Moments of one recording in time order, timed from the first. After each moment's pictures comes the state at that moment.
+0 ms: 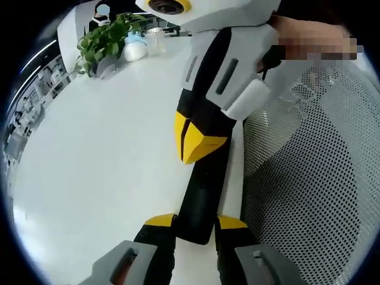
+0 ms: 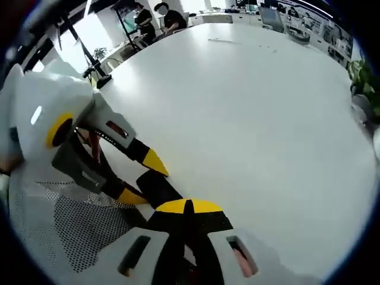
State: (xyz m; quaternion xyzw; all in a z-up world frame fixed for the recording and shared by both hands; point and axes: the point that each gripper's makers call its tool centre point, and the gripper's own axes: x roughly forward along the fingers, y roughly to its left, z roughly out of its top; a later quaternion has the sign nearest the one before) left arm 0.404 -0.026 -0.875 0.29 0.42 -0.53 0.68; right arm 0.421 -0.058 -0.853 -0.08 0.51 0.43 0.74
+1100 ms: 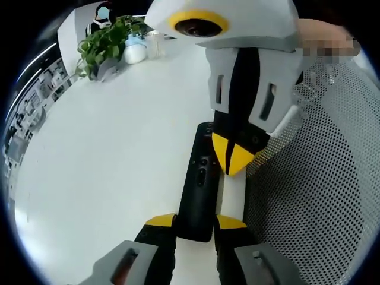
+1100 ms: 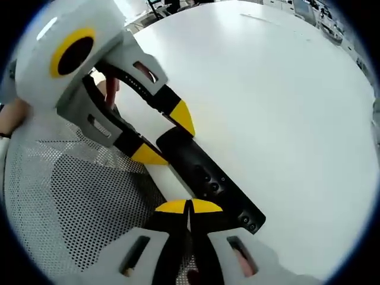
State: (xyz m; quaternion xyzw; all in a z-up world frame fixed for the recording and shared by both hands) left arm 0.406 -0.027 -0.876 0.30 0.40 -0.53 0.68; right arm 0.385 -0.073 -0.876 -0.18 0.56 0.46 0.67
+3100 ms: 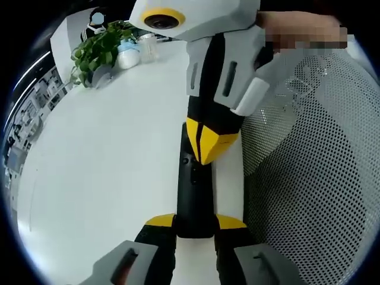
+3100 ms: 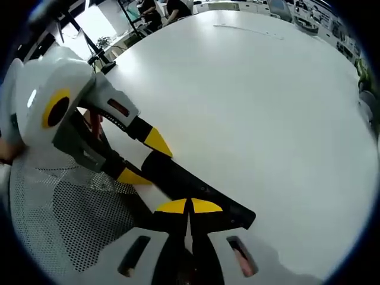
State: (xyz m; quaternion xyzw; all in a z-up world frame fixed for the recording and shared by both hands) left arm 0.405 -0.027 -0.876 0.31 0.38 -0.55 0.67; right arm 0.415 -0.076 -0.866 -0.11 0.54 0.42 0.72
